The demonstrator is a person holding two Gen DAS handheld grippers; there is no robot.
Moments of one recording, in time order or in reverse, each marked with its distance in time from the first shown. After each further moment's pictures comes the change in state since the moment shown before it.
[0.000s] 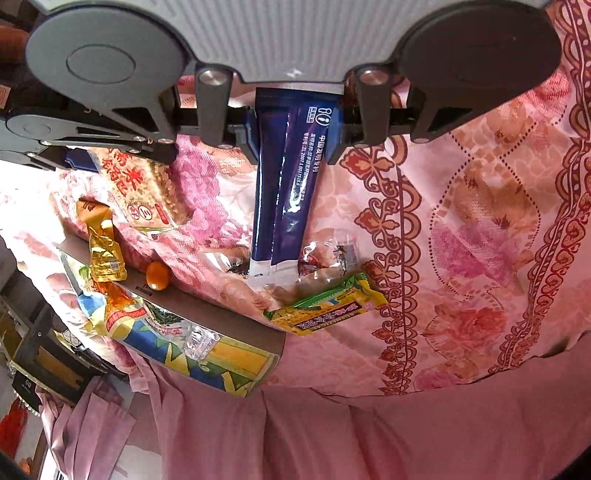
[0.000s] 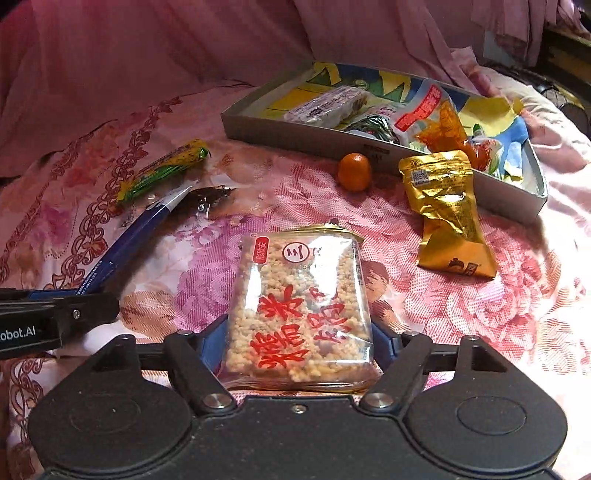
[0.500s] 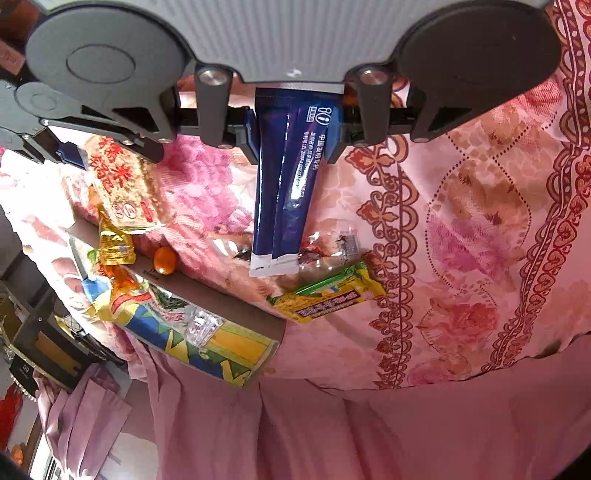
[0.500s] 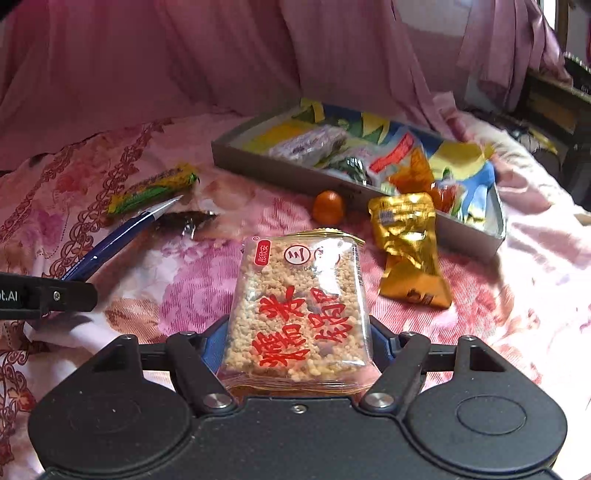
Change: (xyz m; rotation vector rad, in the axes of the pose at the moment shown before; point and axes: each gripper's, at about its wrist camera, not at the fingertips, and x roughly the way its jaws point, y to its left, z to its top) left arm -0.015 -0.003 0.008 -0.044 -0.008 -0.015; right arm -0.025 0.003 -0.006 -0.073 -0.122 -0.103
